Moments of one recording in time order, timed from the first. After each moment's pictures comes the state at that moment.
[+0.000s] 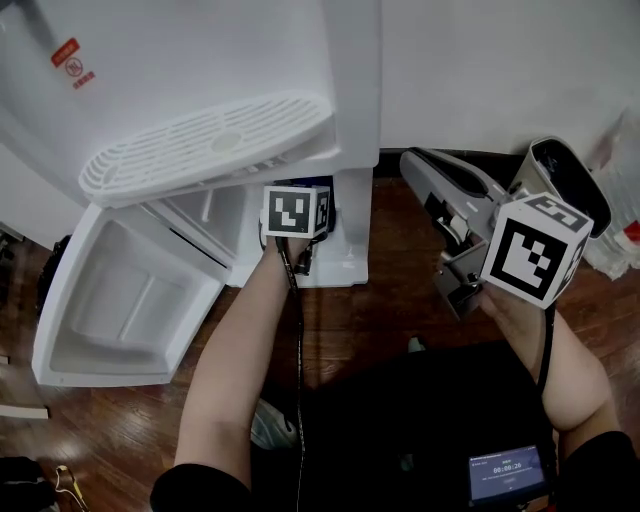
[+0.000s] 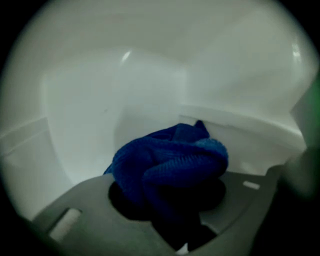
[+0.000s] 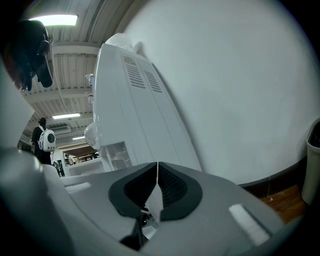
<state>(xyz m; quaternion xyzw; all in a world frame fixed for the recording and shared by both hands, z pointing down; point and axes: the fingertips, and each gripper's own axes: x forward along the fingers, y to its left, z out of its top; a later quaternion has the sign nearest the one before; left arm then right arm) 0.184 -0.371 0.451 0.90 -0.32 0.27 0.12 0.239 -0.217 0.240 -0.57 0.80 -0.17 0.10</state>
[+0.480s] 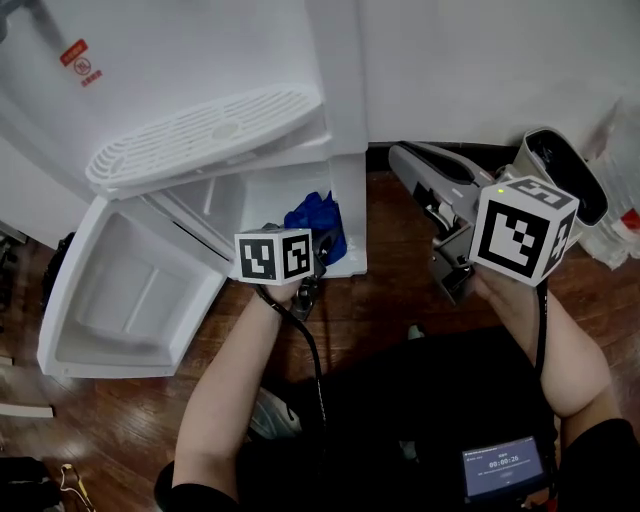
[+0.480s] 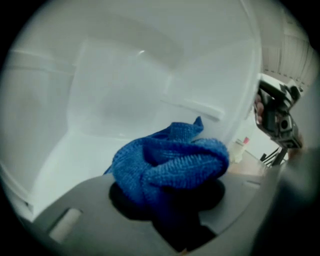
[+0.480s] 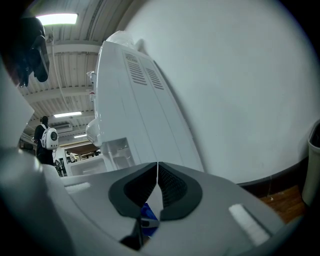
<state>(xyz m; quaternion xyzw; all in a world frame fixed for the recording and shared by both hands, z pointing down) 0.154 -0.278 0.462 0.91 -0.23 0.23 0.26 0.233 -0.217 0.244 -0.56 0.80 -0.17 0.09</state>
